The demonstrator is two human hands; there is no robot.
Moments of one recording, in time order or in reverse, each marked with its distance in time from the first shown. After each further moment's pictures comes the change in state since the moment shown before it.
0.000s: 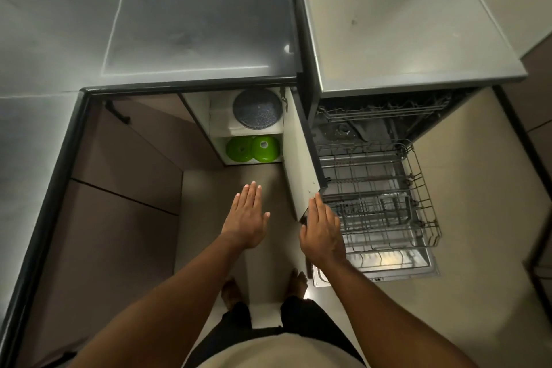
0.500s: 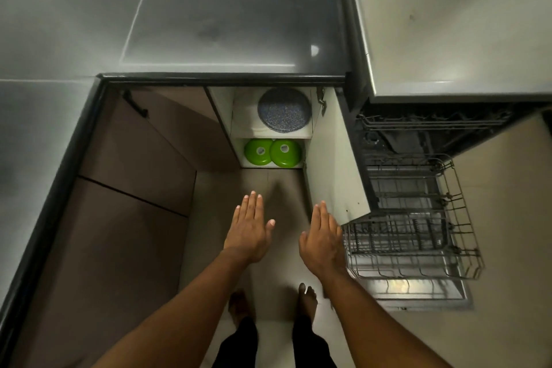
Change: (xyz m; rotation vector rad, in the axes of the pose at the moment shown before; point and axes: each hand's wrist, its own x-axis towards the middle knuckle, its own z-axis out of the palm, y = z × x) left_hand 0.037 -0.080 0.040 -0.140 0.061 -0.128; right_hand 0.064 -0.058 0.079 0.006 -0.068 0.052
